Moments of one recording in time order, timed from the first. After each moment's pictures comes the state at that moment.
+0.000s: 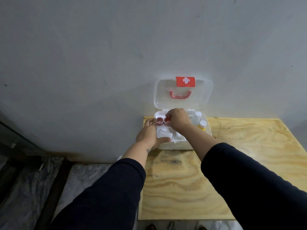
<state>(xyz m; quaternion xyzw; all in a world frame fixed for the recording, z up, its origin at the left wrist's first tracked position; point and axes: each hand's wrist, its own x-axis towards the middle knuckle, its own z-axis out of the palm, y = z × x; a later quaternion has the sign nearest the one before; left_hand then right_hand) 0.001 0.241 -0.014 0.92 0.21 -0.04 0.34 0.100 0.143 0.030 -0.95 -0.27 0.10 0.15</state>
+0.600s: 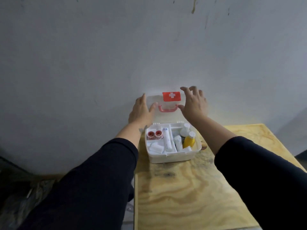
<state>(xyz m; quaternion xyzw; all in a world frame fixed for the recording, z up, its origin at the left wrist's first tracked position) 0.058 0.254 0.084 0.91 0.21 0.11 0.34 0.146 0.097 0.102 -0.96 -0.19 -0.13 0.15</state>
